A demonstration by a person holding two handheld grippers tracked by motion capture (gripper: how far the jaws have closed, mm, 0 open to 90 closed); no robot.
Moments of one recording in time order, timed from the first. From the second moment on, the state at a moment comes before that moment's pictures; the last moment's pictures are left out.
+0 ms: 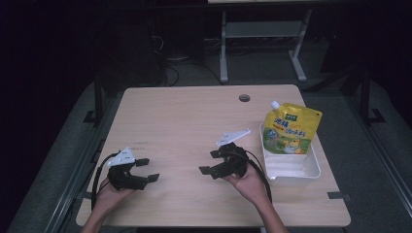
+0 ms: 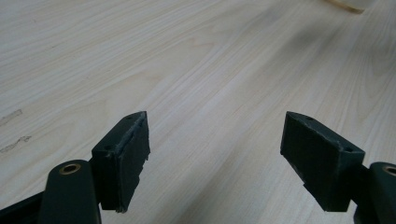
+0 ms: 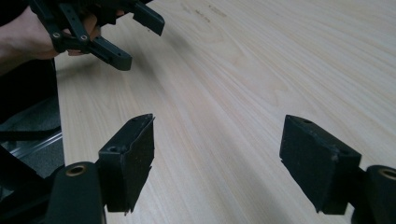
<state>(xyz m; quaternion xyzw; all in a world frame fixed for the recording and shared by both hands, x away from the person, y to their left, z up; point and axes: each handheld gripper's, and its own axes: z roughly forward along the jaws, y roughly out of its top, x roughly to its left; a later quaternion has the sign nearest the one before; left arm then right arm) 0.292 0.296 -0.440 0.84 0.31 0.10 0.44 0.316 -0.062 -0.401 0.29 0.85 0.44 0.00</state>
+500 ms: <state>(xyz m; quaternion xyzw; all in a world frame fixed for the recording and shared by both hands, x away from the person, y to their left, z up) 0.292 0.293 -0.444 0.84 0.31 0.09 0.44 0.312 -0.054 -0.427 0.30 0.85 0.43 0.02</state>
